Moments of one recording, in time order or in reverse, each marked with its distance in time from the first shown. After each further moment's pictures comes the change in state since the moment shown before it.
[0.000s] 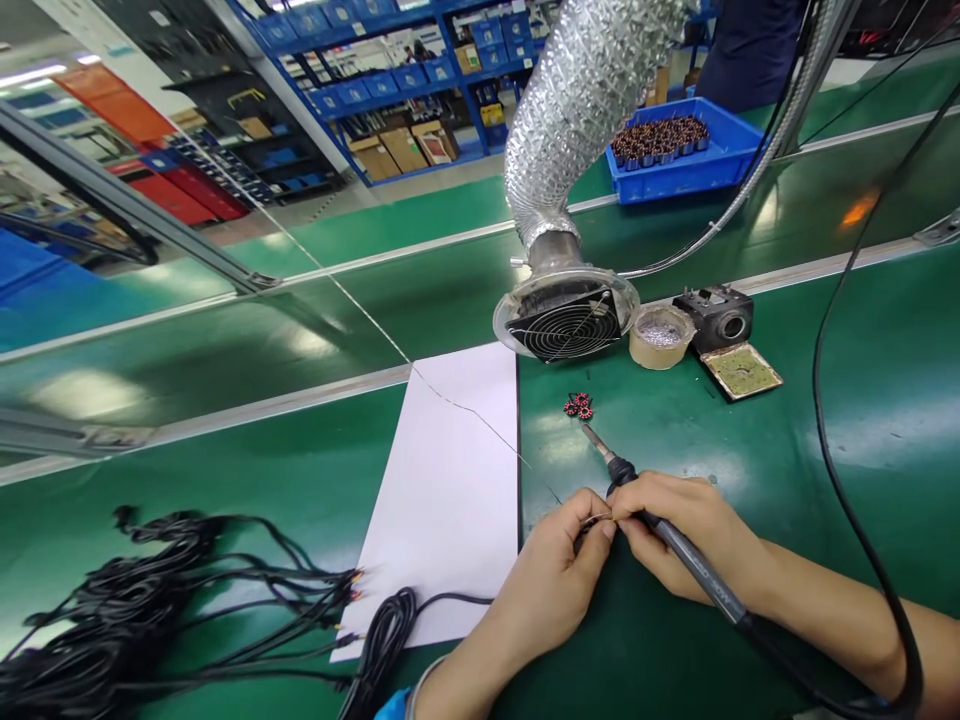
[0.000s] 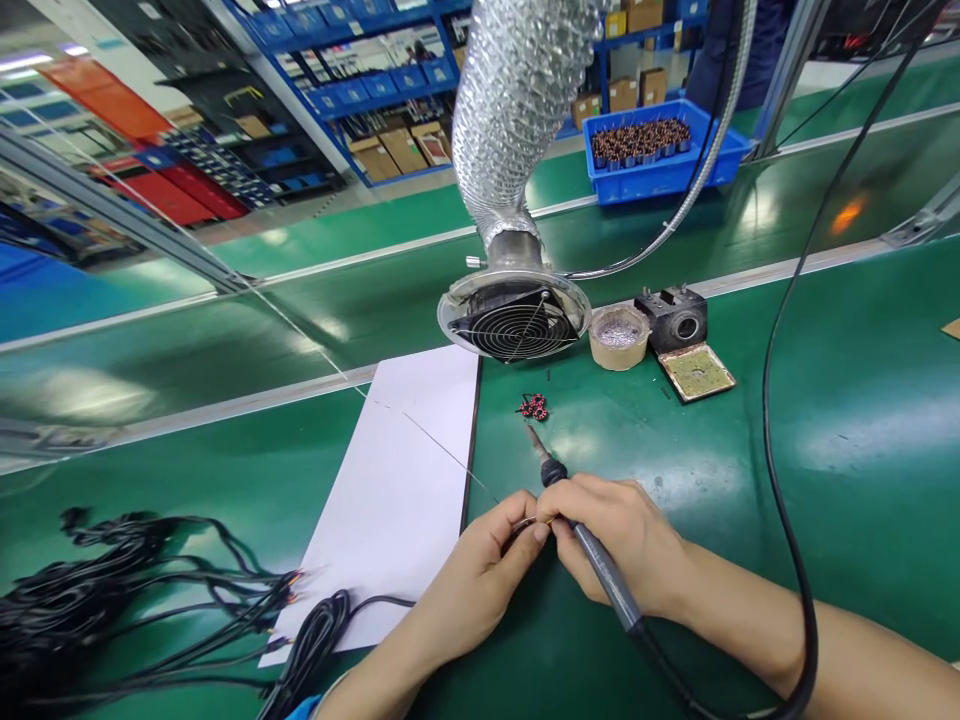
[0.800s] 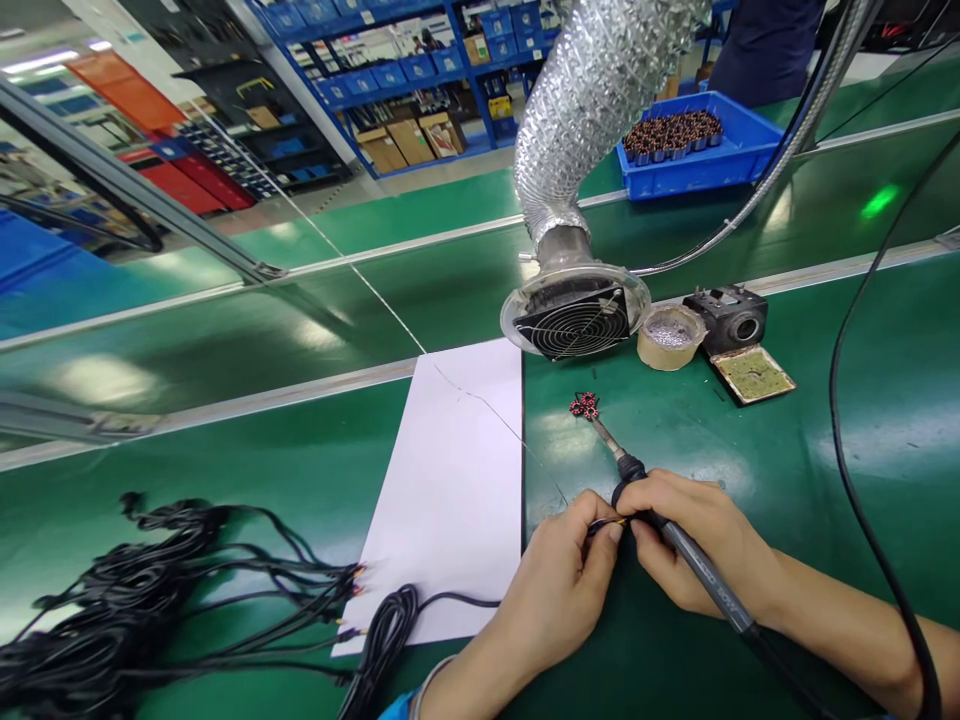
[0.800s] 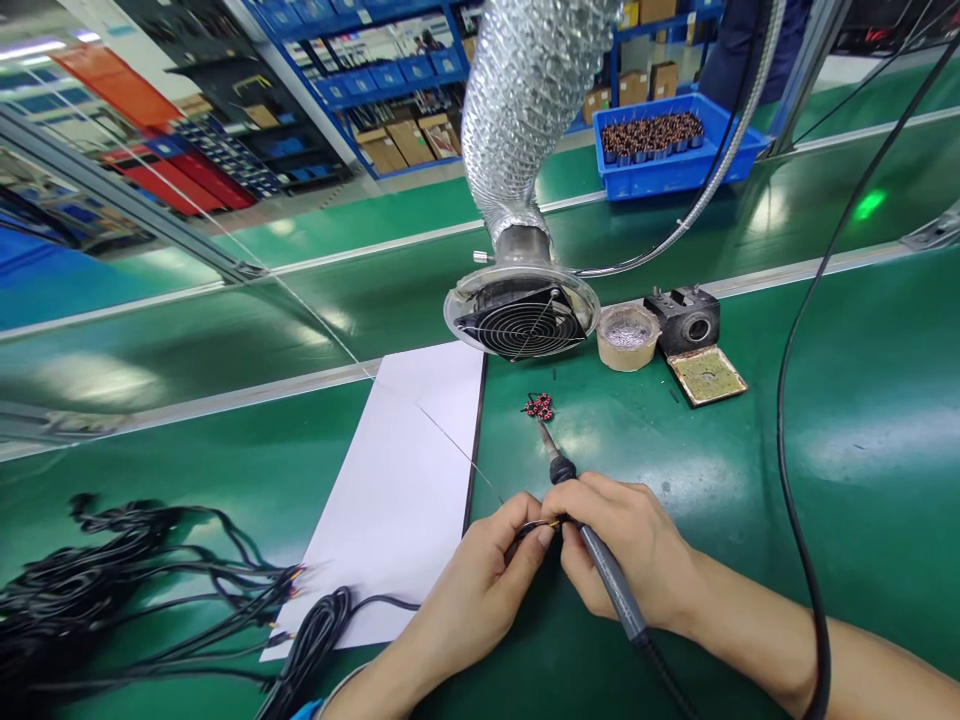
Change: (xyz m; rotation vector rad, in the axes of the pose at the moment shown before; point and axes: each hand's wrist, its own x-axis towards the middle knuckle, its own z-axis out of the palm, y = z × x) left_hand -0.003 0.006 0.001 0.133 0.054 0.043; right_hand 0.002 -0.002 -0.002 -0.046 -0.021 0.043
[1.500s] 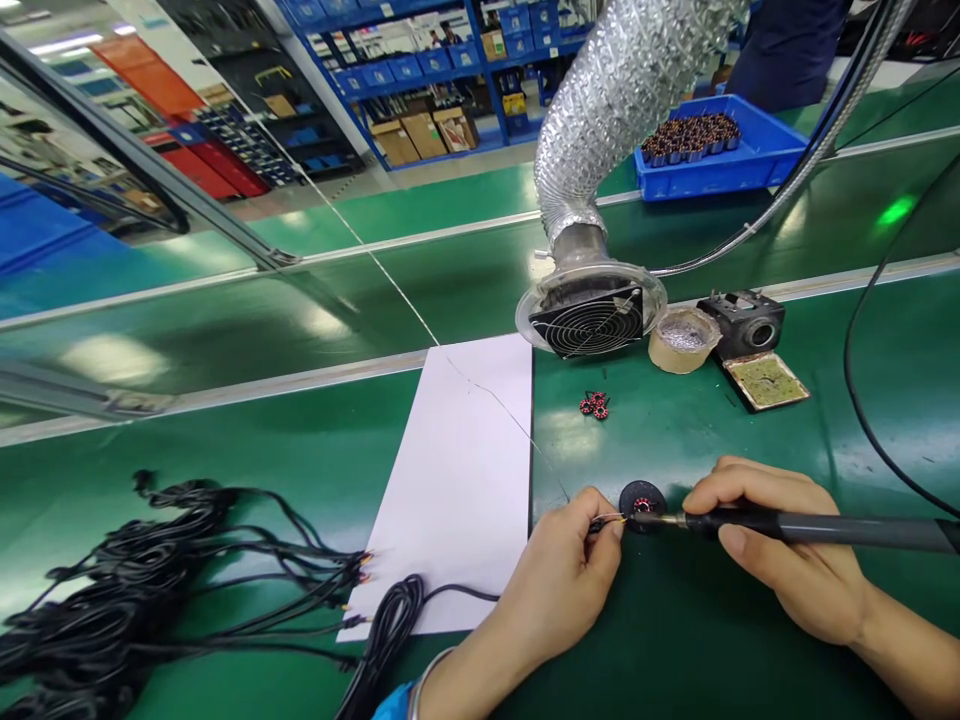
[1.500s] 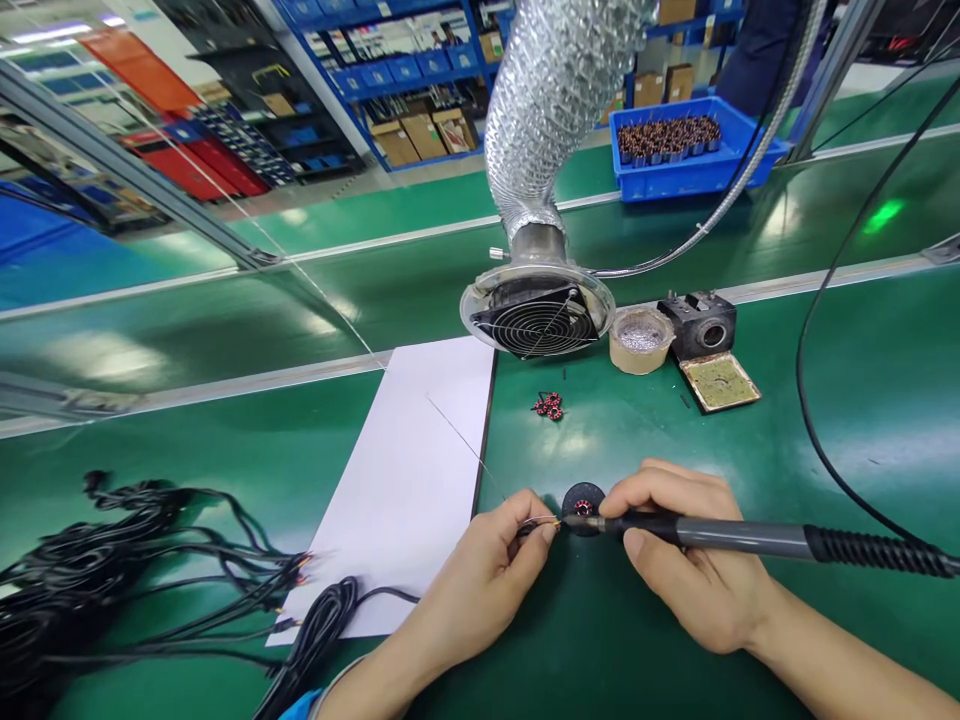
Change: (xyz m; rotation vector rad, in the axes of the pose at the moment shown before) left_hand 0.001 0.001 -0.004 -0.003 -0.003 -0.105; right_hand -0.011 -0.006 -0.046 0.229 0.028 0.203
